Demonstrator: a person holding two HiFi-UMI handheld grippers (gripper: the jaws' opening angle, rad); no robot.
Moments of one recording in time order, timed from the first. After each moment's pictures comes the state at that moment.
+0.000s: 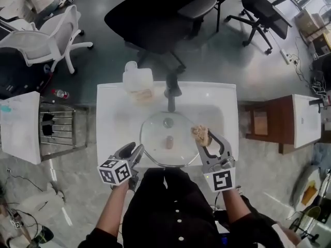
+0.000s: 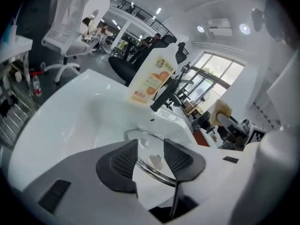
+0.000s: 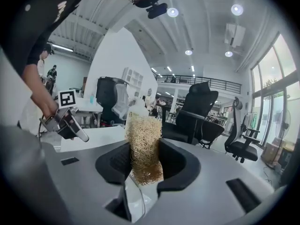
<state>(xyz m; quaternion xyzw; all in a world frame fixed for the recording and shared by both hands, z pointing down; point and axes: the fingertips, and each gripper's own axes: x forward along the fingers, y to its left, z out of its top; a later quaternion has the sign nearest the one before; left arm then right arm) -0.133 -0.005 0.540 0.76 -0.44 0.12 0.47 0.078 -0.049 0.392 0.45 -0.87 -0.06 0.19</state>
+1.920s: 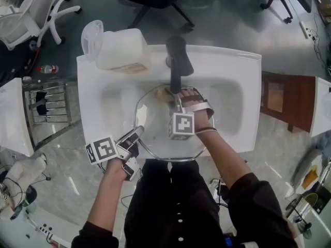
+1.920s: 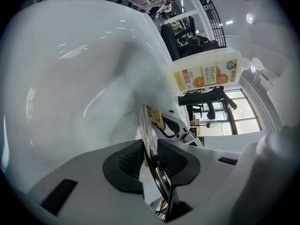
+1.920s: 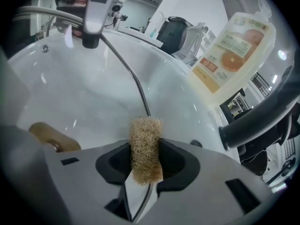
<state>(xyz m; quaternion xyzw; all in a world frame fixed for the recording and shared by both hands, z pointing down) -0.115 -0.018 0.617 0.57 -0.38 0.03 0.73 -0.033 -0.115 0.694 0.15 -0.81 -0.19 0.53</state>
